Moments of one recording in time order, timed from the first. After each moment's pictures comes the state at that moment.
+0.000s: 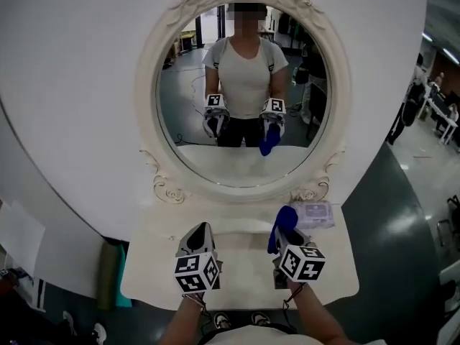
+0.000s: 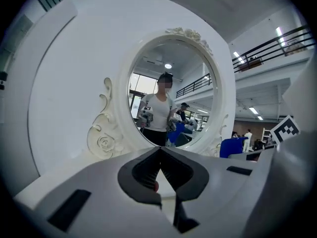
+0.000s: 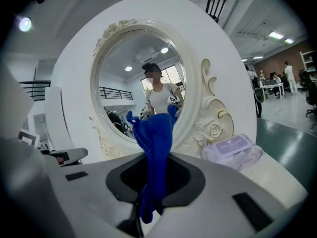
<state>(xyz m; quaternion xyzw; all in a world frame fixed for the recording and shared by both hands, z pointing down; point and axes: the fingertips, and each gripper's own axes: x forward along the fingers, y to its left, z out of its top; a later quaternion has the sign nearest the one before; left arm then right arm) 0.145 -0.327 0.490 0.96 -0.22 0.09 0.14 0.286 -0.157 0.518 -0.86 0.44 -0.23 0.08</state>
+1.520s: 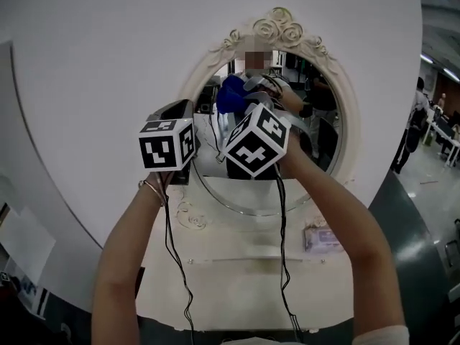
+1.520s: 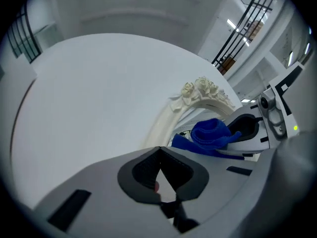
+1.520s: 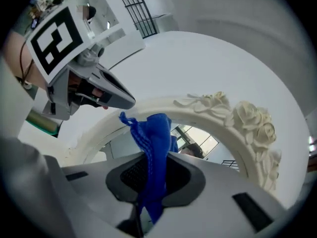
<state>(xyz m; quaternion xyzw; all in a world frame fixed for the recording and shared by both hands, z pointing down) 0.194 -0.476 0.114 0.97 -0.22 -0.06 -0.08 0.264 -0.395 0.131 -0.76 0.46 0.18 -0.41</state>
